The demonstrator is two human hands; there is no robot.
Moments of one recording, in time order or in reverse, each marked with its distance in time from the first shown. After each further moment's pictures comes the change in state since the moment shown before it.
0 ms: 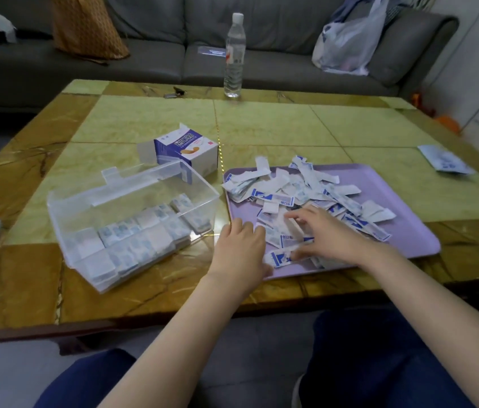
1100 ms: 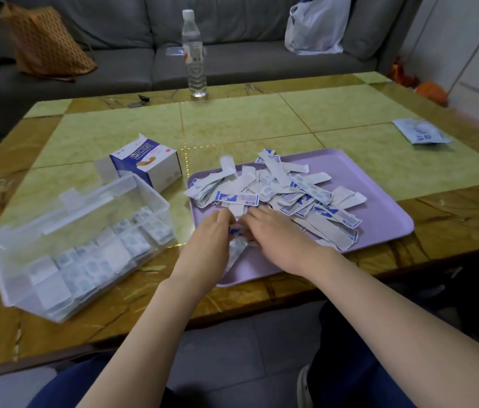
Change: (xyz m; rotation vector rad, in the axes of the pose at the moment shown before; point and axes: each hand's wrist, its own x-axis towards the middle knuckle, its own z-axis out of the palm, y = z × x) left_hand 0.026 0.005 0.007 -0.349 0.169 0.022; right_hand -0.003 -0.021 0.015 -0.279 0.229 -0.266
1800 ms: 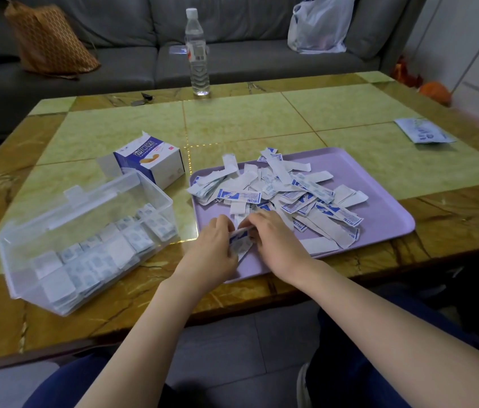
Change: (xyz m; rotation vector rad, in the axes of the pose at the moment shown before) left_hand -0.008 0.001 0.000 -0.048 -0.175 -0.133; right_hand -0.006 -0.009 0.020 0.428 0.149 0.238
